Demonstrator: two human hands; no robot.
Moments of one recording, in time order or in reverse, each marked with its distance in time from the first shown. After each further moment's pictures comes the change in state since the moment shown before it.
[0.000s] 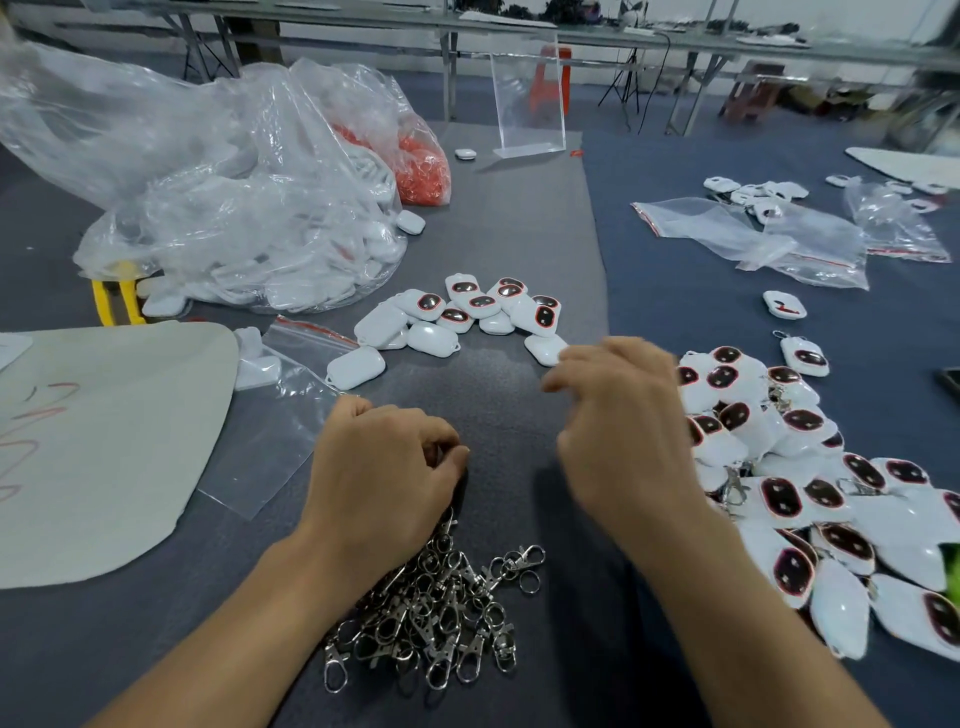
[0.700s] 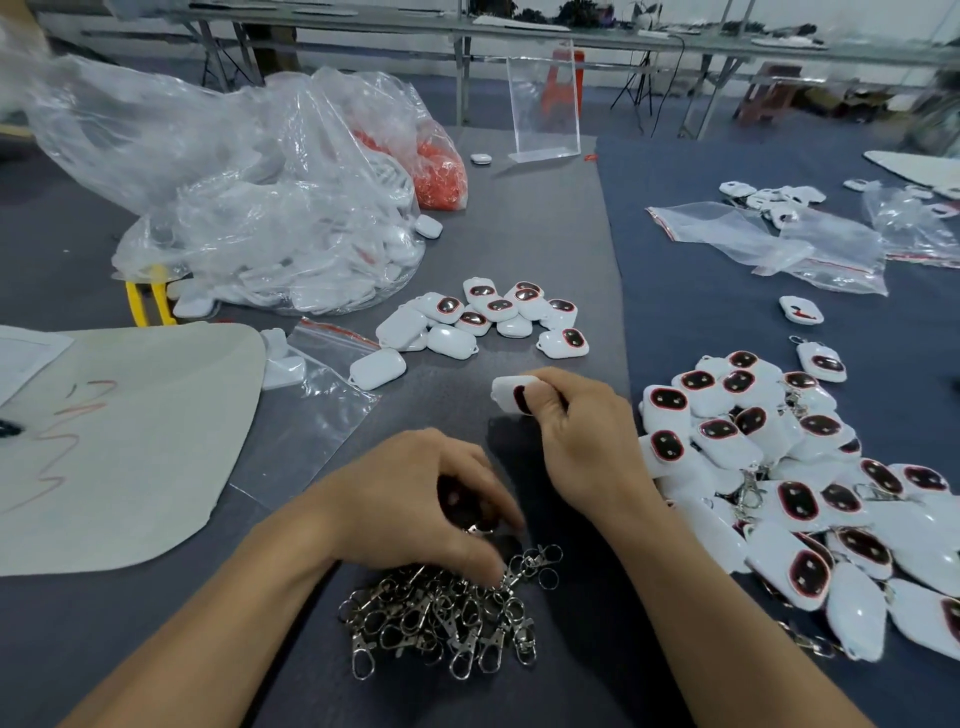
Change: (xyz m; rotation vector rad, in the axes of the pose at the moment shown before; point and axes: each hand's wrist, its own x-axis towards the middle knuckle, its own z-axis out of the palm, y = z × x) left_hand 0.012 -0.008 -0.031 -0.487 -0.783 0.109; right_hand 0.004 -0.005 0.043 0.418 -0.160 0.234
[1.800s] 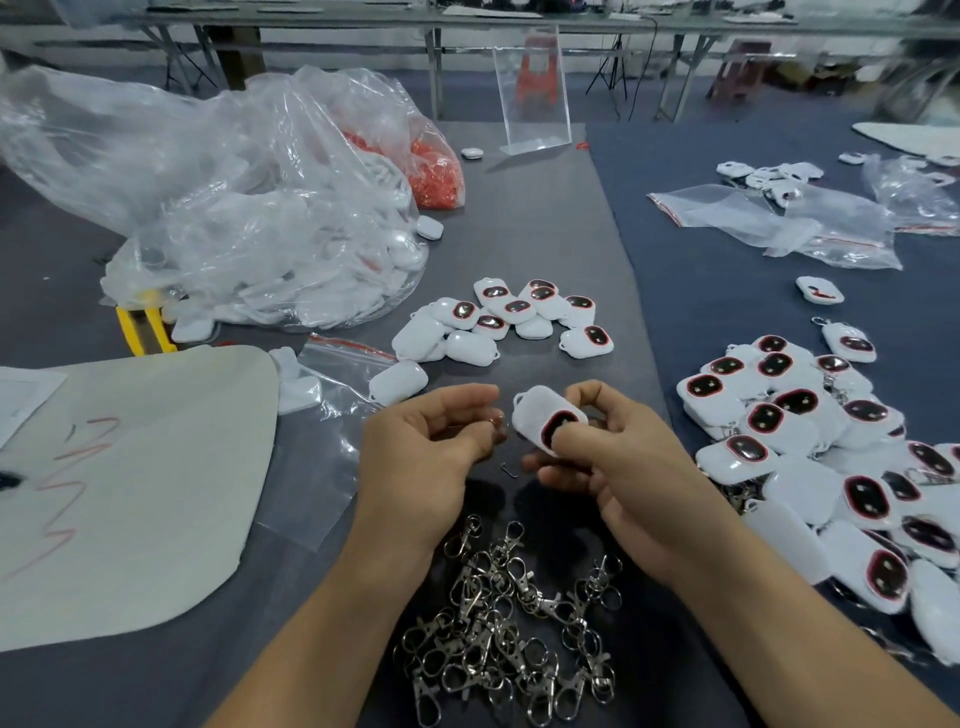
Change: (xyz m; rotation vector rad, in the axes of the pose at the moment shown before) left_hand 0.021 -0.020 0.014 -0.794 0.787 -0.170; right_hand -0.024 -0.029 -0.005 0.976 -0.204 0.434
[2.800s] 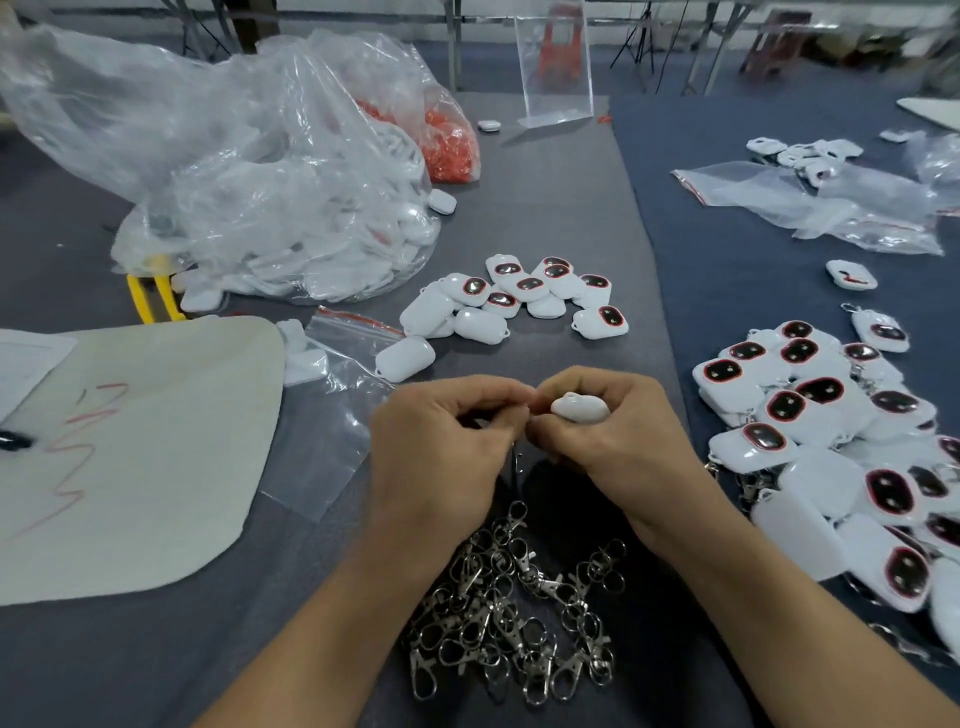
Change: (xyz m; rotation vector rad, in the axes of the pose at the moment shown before) left_hand -0.010 0.006 0.010 0.335 0.056 0.282; right_hand 0.011 0.006 0.000 -0.400 -0.049 -0.226
